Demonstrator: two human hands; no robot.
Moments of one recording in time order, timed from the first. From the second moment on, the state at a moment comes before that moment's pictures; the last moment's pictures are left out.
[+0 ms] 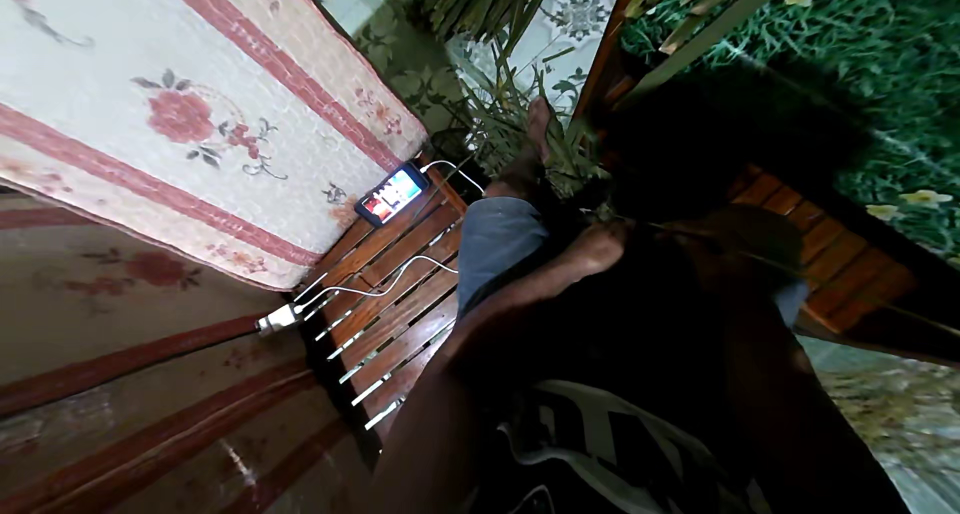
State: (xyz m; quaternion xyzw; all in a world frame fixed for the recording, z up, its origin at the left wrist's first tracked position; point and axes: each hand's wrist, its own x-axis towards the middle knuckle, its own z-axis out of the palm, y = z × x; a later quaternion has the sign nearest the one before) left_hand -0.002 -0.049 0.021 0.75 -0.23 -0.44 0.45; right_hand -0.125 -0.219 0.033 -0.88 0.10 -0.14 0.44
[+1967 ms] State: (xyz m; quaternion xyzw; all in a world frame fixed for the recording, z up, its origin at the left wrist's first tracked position) left_hand -0.012 -0.013 0.058 0.62 -0.25 -0.45 0.59; right_hand -0.137 -0.161 0.075 -0.76 0.24 0.01 0.61
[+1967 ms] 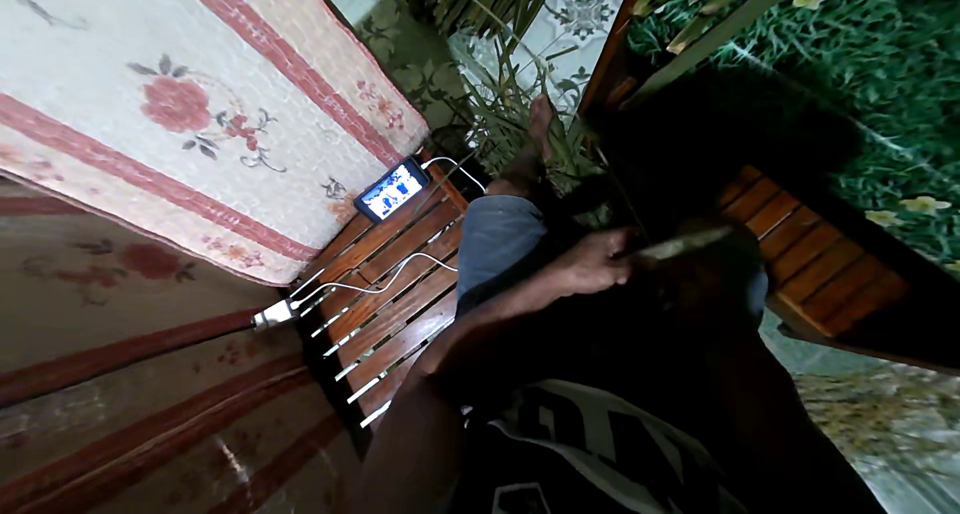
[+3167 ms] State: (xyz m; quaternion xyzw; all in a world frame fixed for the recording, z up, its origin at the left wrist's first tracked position) left_hand -0.029 -0.005 0.022 0.52 -0.14 -0.40 0.74; right_hand -0.181 -0.206 0.079 -0.66 0.21 0.25 0.68
